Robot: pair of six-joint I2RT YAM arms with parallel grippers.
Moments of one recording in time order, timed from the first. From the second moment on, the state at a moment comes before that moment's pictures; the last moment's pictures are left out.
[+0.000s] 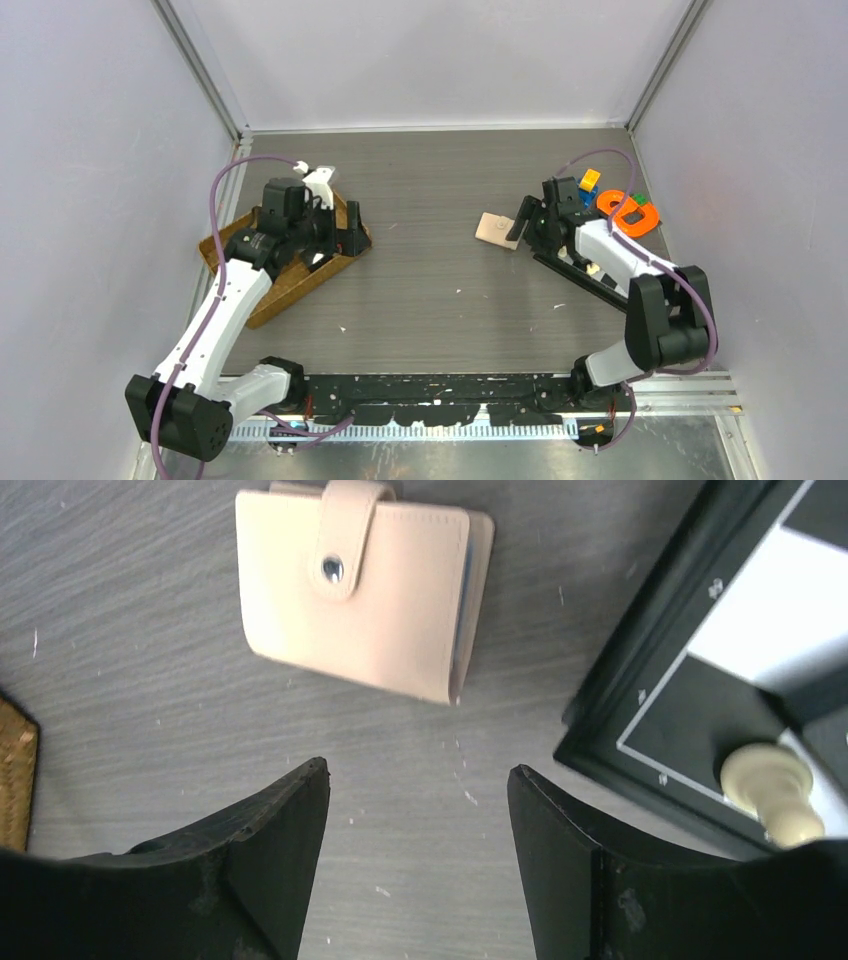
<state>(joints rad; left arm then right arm) -0.27 1.07 1.03 -0.66 0.27 -0.18 0.19 1.45 0.90 -0.40 -0.08 0.58</state>
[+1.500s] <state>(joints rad) -0.56 1.06 0.58 -0.19 0.35 -0.68 0.82 1.37 0.73 -0.17 0.19 1.05</state>
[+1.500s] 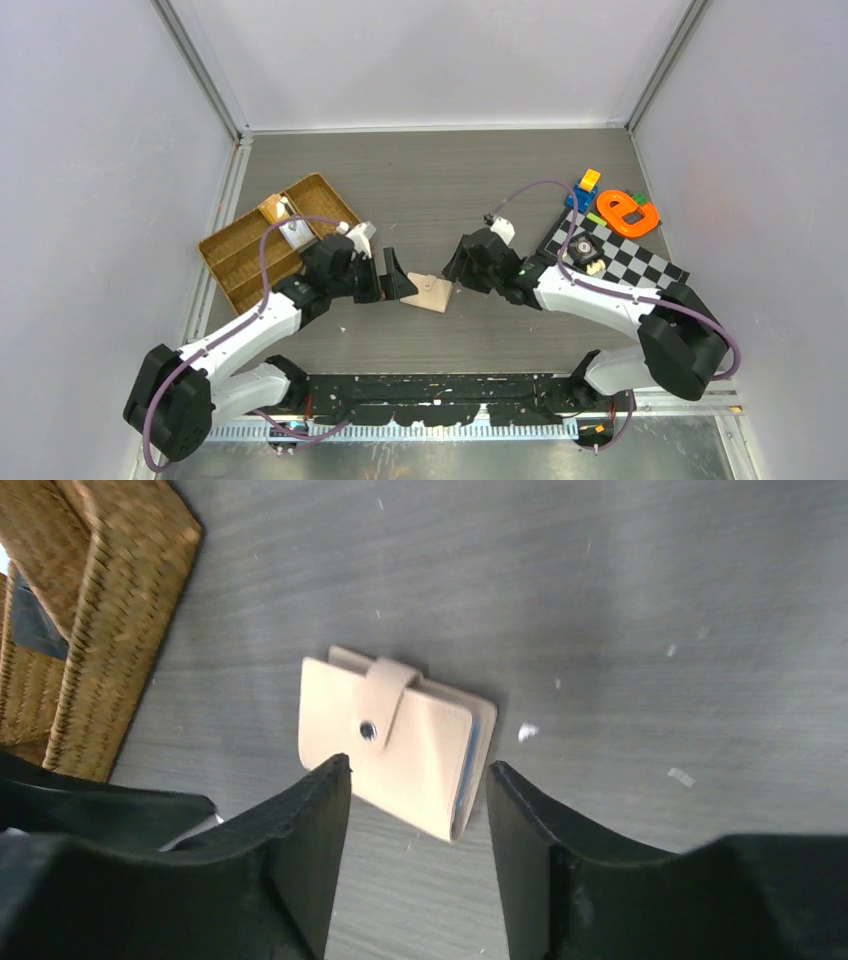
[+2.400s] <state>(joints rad) -0.70 1.33 0.36 0.35 0.18 -1.00 0.67 1.70 0.94 -0.10 -0.17 0.66</state>
